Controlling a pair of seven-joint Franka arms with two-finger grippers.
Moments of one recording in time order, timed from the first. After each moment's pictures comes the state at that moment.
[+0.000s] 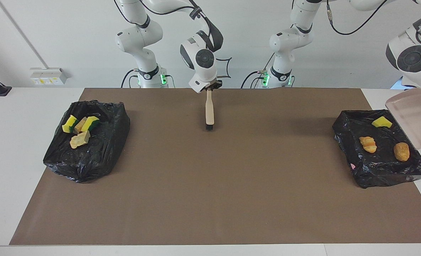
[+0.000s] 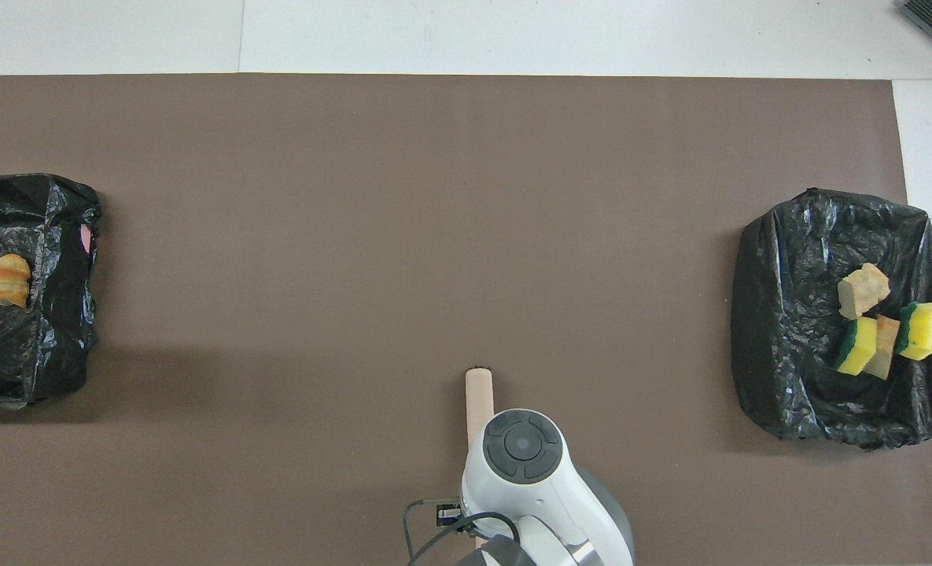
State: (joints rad) left arm 0.32 0.11 -0.10 -1.70 1.04 1.87 1.47; right arm 0.60 -0.02 0.20 -2.30 0.41 1.97 0.60
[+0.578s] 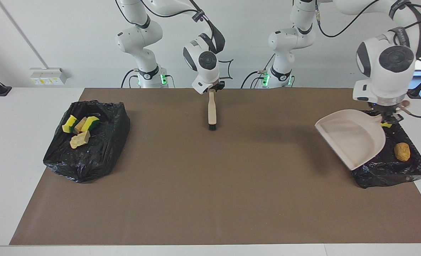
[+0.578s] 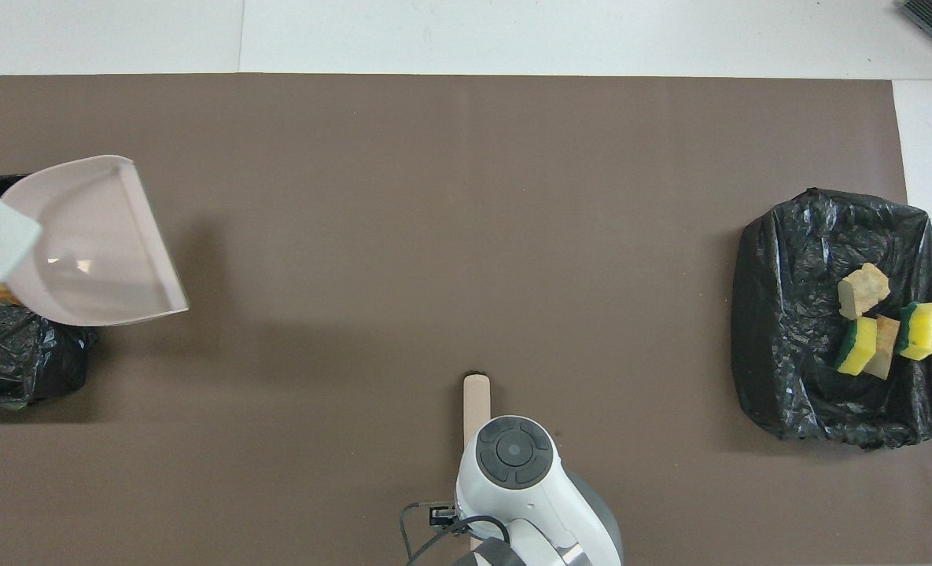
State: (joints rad) left arm 0.03 0.12 -0.11 -1.72 0.48 1.67 1.03; right arm 0.62 0.01 0.20 -2.31 0.41 2.02 0.59
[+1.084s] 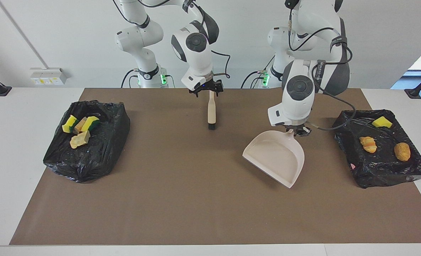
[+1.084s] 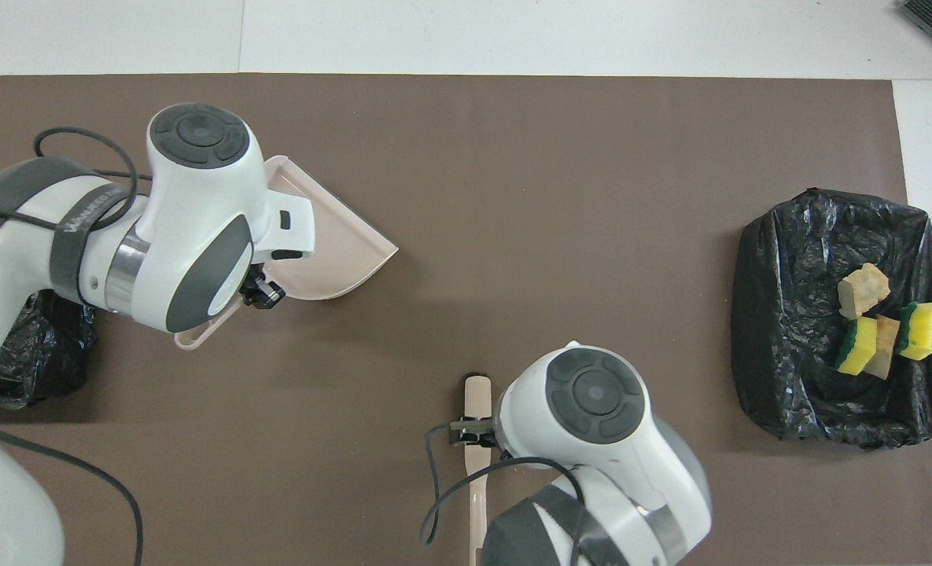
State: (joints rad) left arm -0.30 0.31 -0.11 -1.63 0.19 1.67 0.24; right arm 0.43 -0.06 0.18 -2.10 0.20 1.95 0.58
